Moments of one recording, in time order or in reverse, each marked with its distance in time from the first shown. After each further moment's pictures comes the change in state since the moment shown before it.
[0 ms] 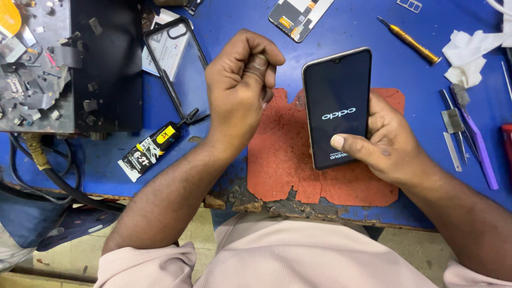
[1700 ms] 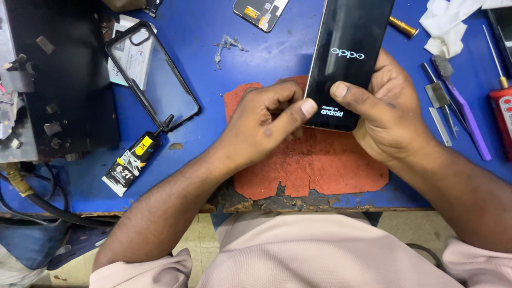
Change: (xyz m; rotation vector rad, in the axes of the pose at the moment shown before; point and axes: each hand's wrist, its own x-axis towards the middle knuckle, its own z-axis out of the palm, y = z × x) left_hand -0.018 -0.008 0.029 0.205 -0.520 -0.242; right_hand 0.010 -0.012 -0.001 0.424 0.212 -0.141
